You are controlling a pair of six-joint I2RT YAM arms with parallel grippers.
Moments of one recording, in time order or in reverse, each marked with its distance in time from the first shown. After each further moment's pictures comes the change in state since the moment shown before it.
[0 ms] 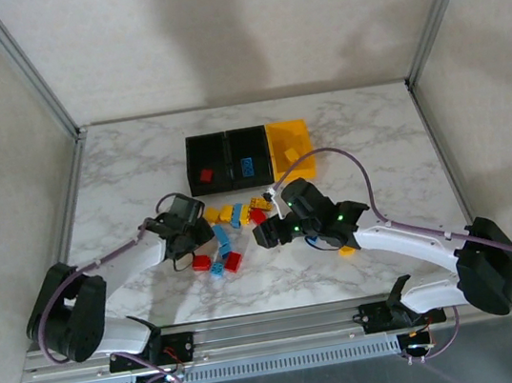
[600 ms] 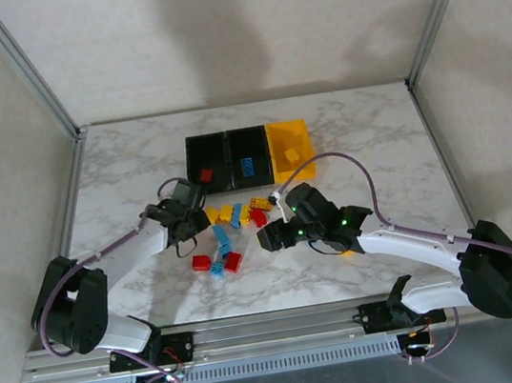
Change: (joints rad) left arm -0.005 0.031 0.149 -0.043 -0.067 0.068; right arm 0.000 -0.029 -0.057 0.021 0.008 0.044
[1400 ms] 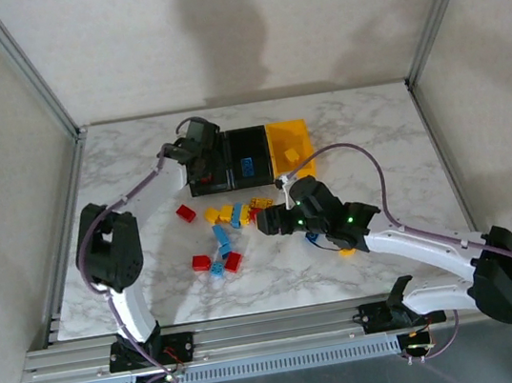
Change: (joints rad) left arm 0.041 0.438 0.652 -0.106 0.000 0.176; right arm 0.000 -0.060 0.045 0.021 0.131 0.135
